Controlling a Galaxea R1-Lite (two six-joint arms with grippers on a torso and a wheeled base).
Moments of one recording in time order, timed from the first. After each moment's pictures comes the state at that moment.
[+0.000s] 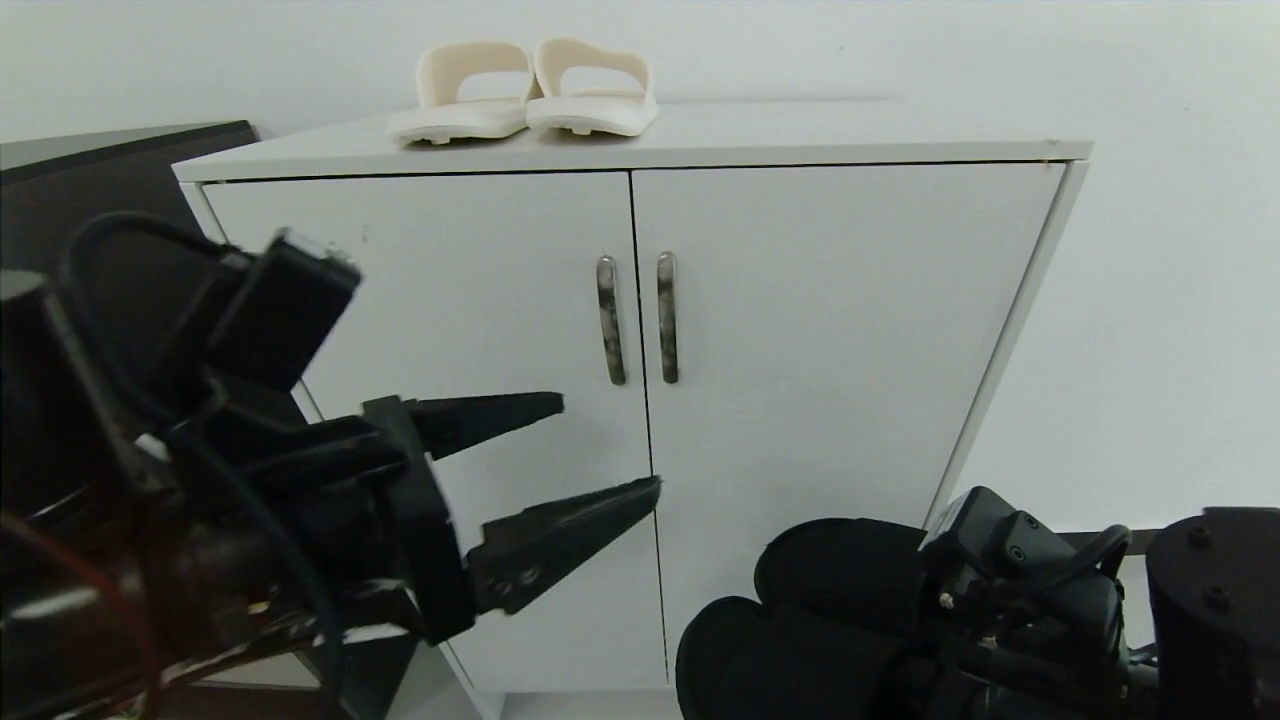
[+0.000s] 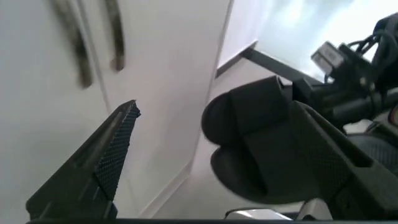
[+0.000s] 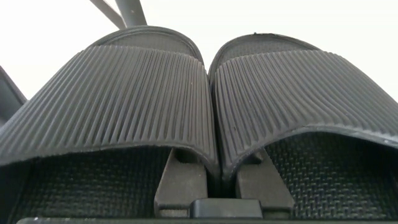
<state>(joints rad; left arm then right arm) -0.69 1.29 -0.66 -0.57 -0.25 -0.05 1.00 1.41 -0.52 -0.49 -0.19 0.03</state>
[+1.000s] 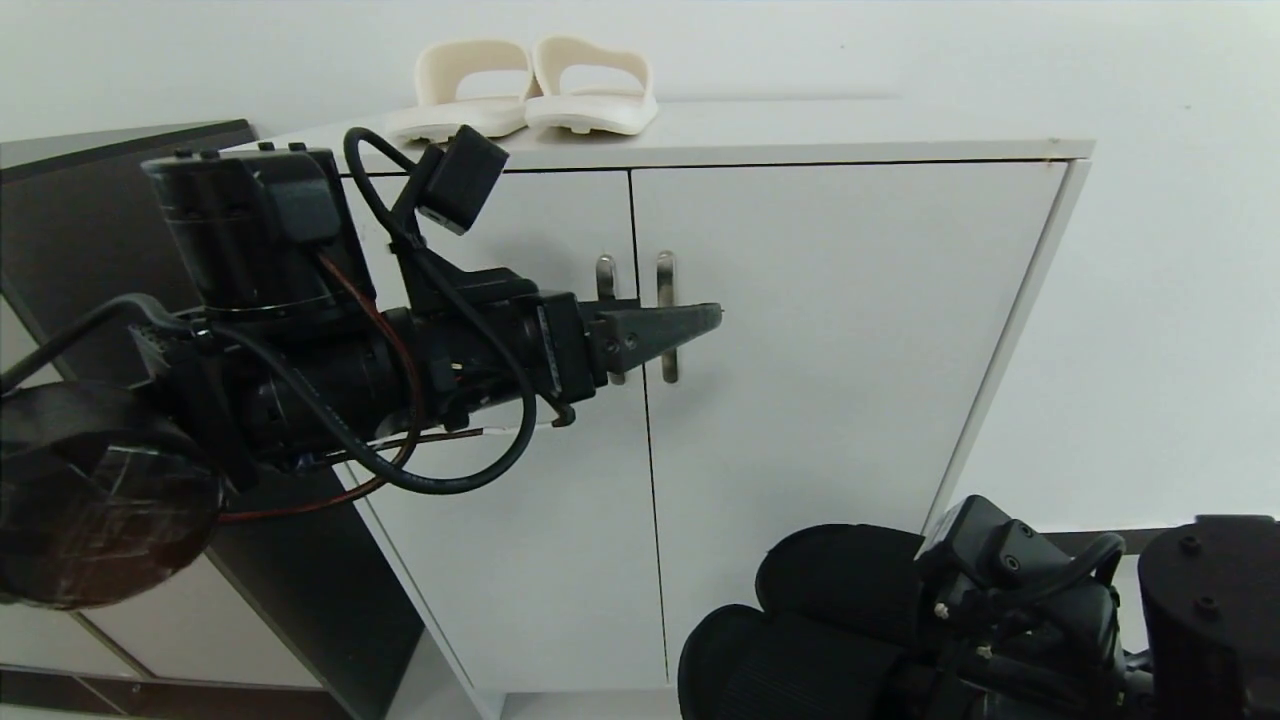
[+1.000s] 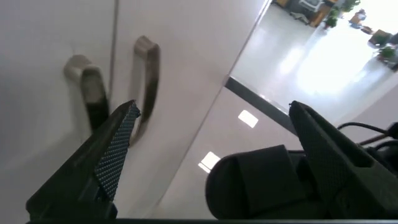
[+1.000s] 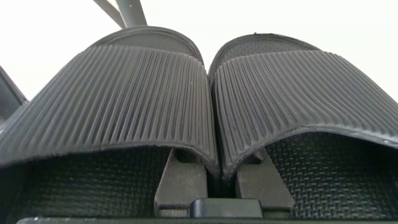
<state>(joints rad) -0.55 1.59 -0.97 -0.63 -0.45 -0.23 1.00 1.41 -0.51 -0.49 -0.20 0.03</state>
